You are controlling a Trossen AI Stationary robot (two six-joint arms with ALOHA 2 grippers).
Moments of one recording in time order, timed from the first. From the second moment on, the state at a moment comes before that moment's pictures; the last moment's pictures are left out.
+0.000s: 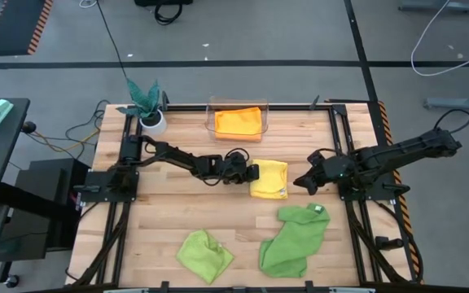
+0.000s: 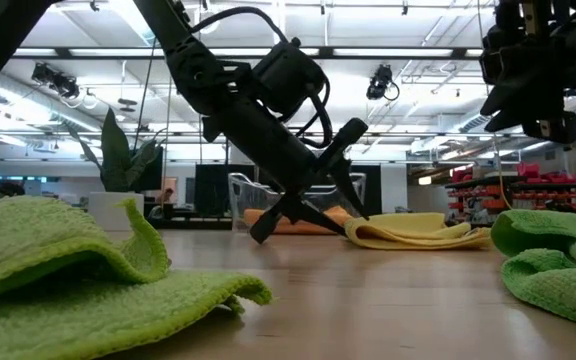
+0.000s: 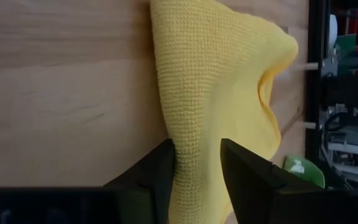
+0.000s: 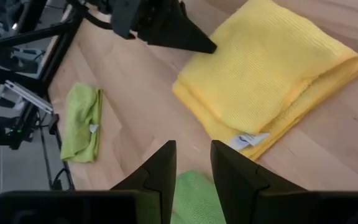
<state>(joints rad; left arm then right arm) 0.04 2.09 1.14 0.28 -0.10 -1.42 0.22 0.69 0.46 -0.48 0.17 1.10</state>
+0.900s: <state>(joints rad) 0.04 2.10 1.14 0.28 -0.08 -1.19 0.11 0.70 0.06 -0.04 0.14 1.59</state>
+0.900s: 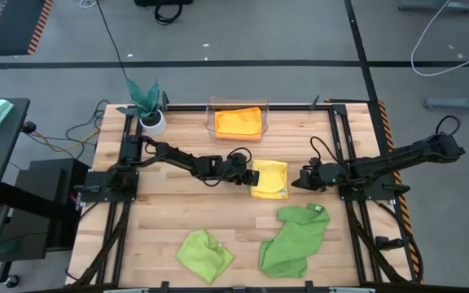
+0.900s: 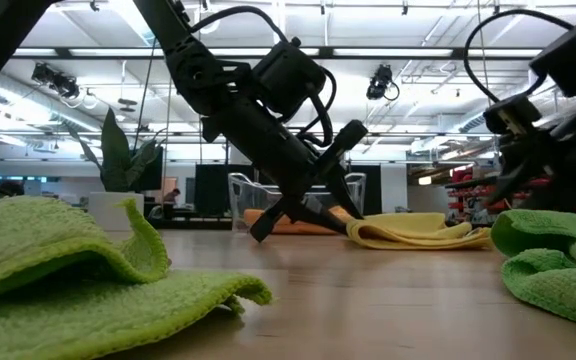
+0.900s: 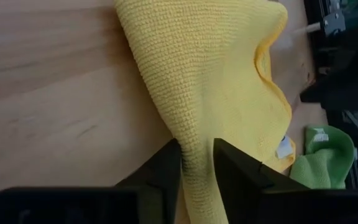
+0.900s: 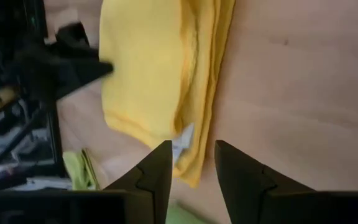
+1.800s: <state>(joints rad) 0.04 2.10 1.14 0.28 -0.06 -1.16 -0.02 0.93 0.06 0.10 0.11 1.59</state>
